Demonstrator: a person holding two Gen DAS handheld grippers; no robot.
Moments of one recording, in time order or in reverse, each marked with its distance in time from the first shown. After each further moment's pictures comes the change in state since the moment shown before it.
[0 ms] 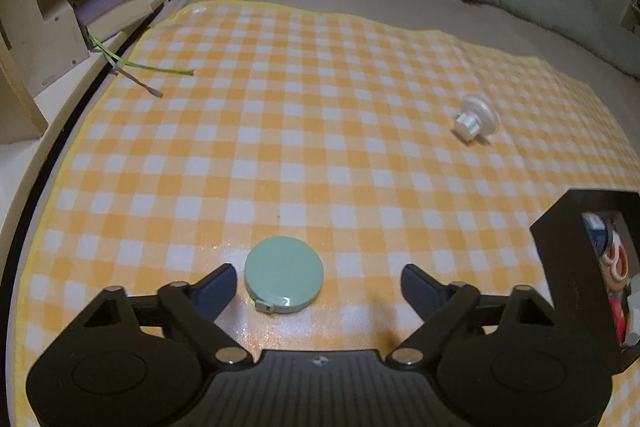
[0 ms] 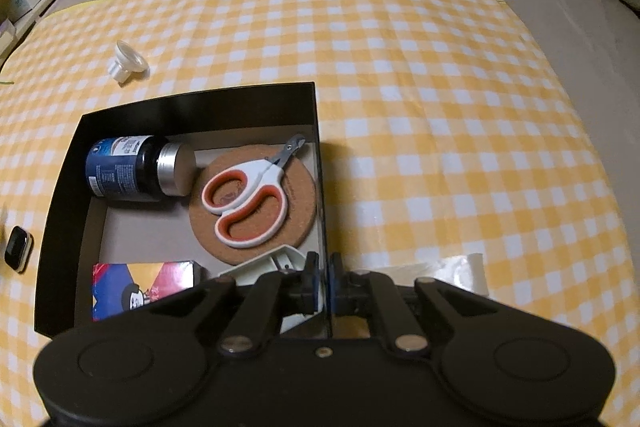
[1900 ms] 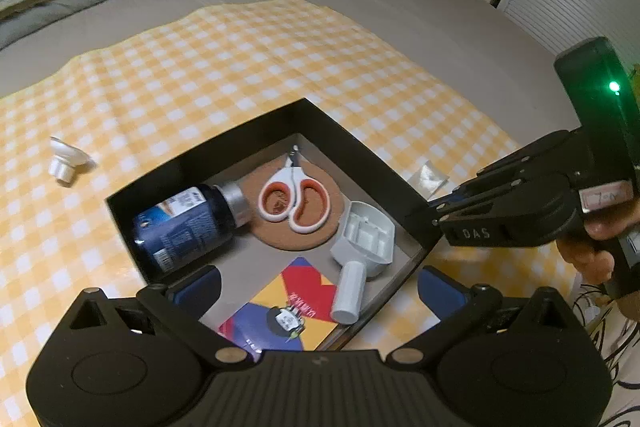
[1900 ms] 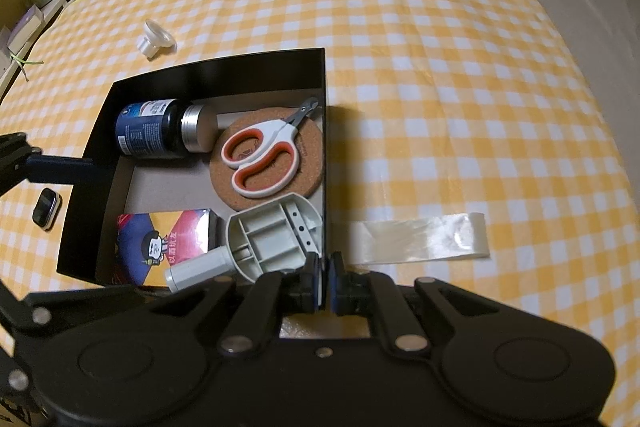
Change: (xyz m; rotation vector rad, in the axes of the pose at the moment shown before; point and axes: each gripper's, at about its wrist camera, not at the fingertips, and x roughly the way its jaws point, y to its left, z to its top) left arm -0.022 -0.265 -0.035 0.524 0.063 -0.491; right arm -0.018 -0.014 -0.022 -0.019 0.054 0.103
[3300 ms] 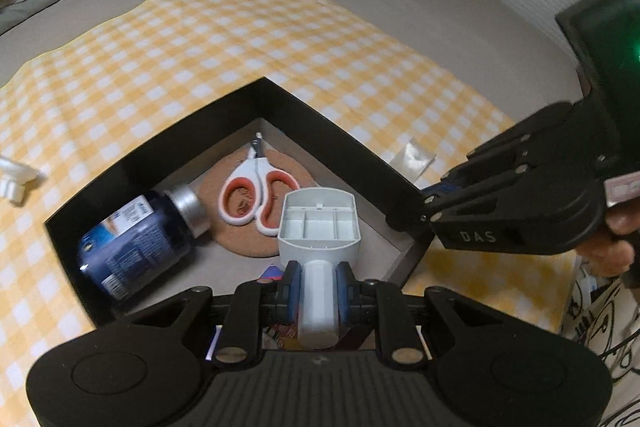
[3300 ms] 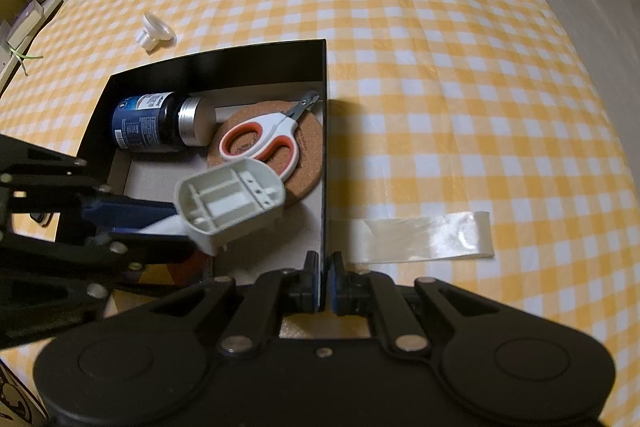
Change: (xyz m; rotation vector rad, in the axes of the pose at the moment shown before) left arm 0.040 -0.004 0.009 0.081 0.061 -0.070; right arm 0.009 -0.002 0.001 -0.014 0.013 -0.006
